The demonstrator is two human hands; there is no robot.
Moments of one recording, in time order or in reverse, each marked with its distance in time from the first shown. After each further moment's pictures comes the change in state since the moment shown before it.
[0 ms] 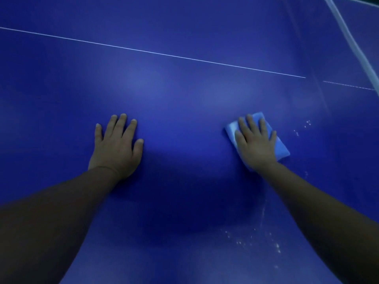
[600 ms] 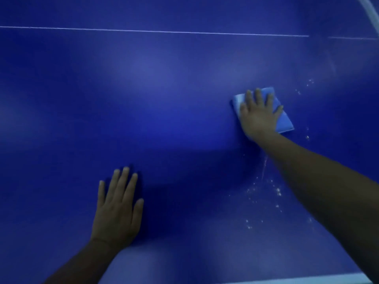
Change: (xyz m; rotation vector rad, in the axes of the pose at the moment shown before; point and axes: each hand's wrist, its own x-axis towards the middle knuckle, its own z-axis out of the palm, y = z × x) left_hand -0.235 -0.012 -0.004 -0.059 -0.034 0.111; right_hand -0.041 -0.009 0.002 0.011 -0.022 0.133
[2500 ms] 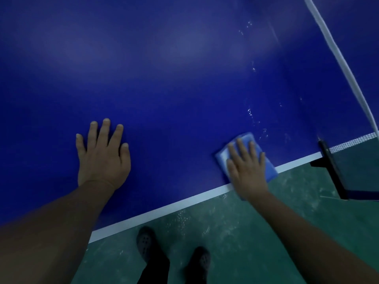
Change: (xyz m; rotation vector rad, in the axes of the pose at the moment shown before) left_hand -0.018 -0.001 0.010 0.020 -0.065 0.036; right_hand -0.376 0.053 0.047 -0.053 -0.152 0.112
